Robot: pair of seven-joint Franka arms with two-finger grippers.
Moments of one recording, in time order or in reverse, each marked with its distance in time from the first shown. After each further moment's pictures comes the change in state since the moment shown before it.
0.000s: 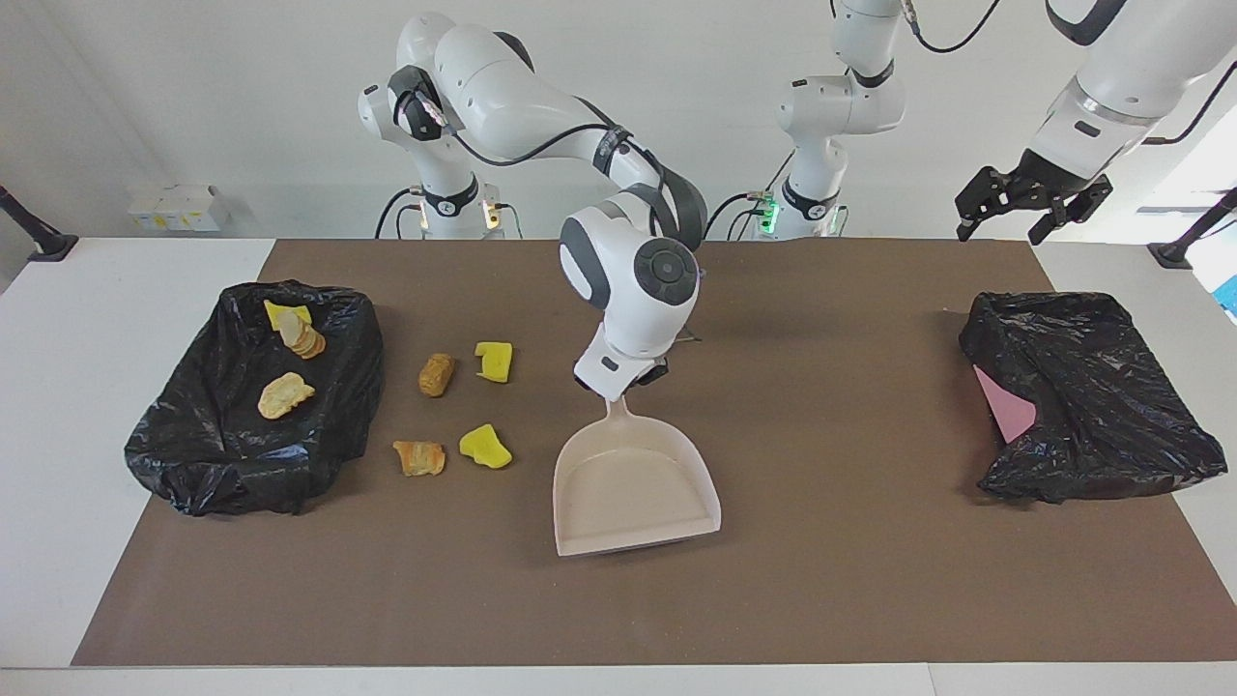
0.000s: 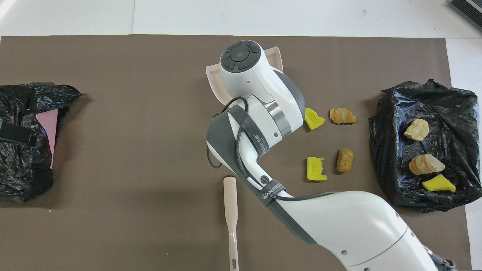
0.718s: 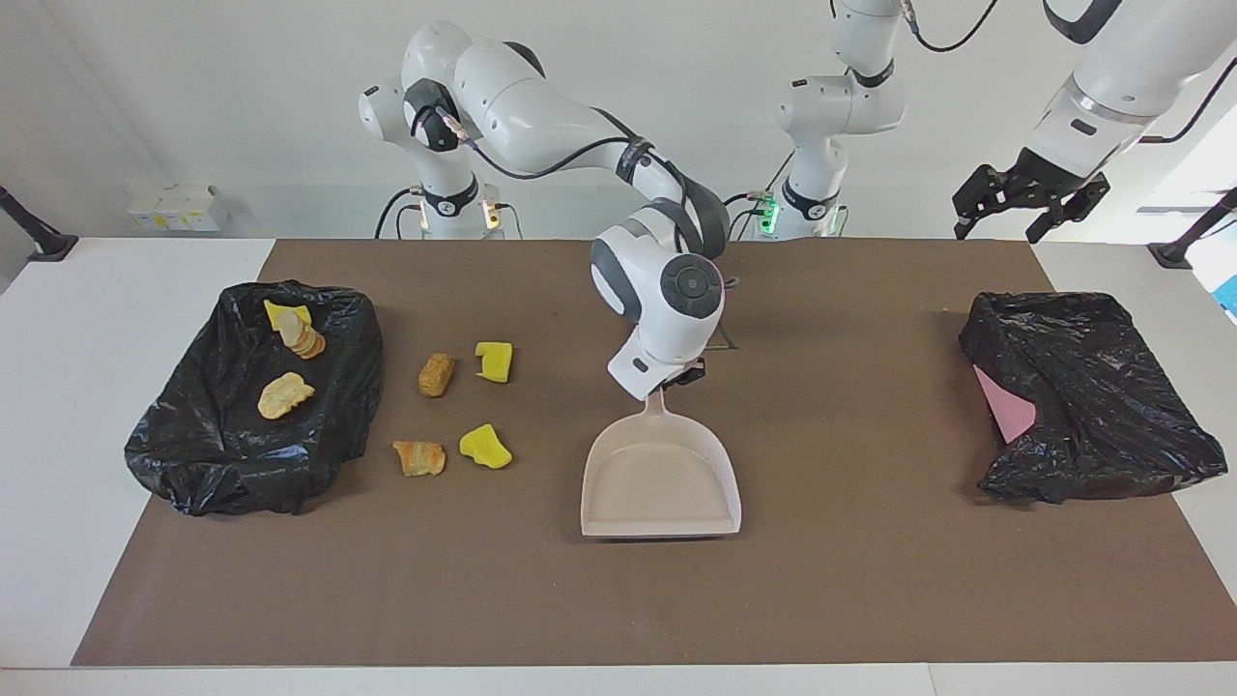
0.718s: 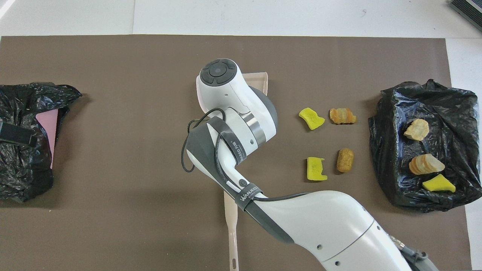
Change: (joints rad) left arm -0.001 -0.004 -0.005 -0.003 0.000 -0.004 0.002; right arm 0.019 0.028 0.007 0.005 0.088 0.073 0.083
